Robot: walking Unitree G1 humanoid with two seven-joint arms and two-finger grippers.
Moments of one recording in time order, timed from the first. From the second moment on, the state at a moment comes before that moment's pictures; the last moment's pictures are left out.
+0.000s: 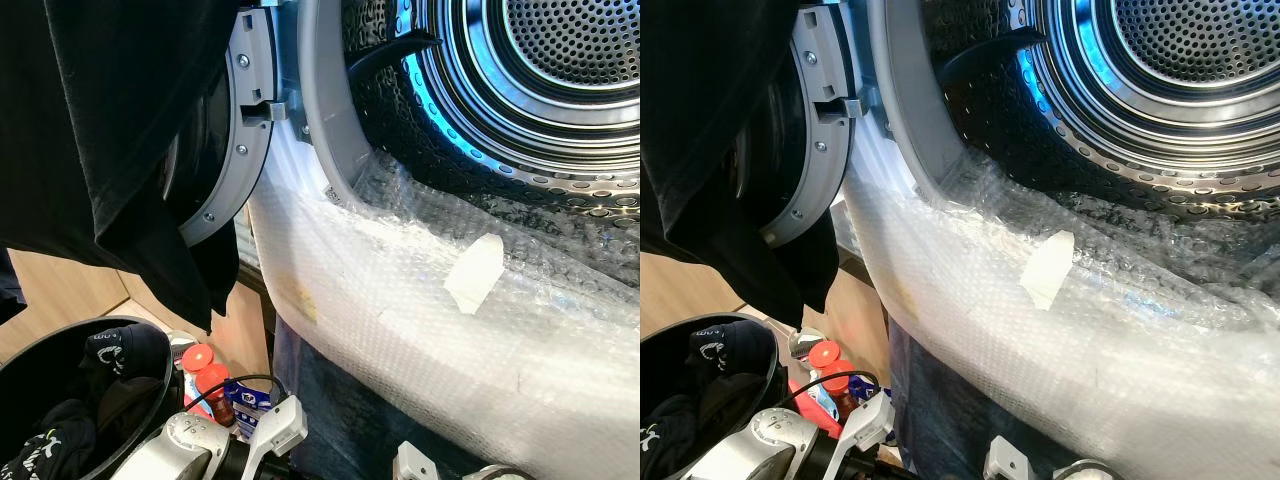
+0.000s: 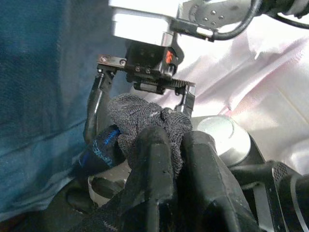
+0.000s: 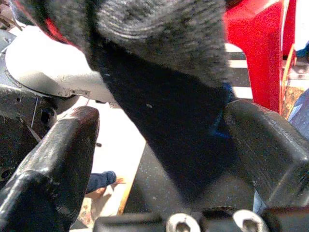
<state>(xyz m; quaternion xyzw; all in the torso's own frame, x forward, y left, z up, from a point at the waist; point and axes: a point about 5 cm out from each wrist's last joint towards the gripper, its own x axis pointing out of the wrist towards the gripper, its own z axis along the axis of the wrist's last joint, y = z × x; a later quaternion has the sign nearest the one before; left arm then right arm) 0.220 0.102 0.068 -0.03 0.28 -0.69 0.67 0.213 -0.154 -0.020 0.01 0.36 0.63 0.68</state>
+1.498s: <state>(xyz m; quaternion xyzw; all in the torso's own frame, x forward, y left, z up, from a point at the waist) 0.230 0.092 0.061 -0.07 0.26 -0.66 0.70 0.227 -0.140 -0.018 0.09 0.33 0.57 0.75</state>
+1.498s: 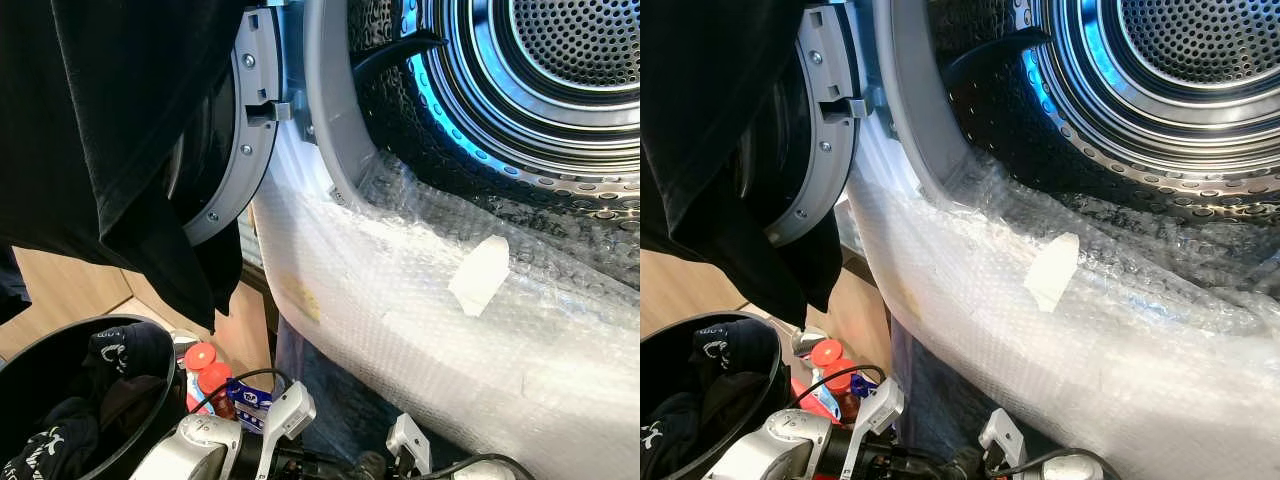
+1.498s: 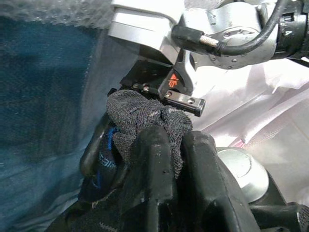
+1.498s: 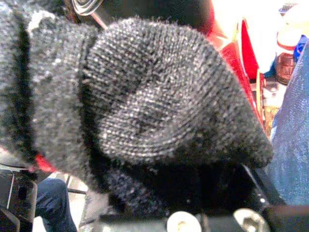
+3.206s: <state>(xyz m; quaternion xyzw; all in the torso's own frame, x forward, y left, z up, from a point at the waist) 0.191 0.153 0.092 -0.02 0.25 -0.49 0.83 0.218 -0.136 -0.024 0.10 0.33 0.57 0.75</state>
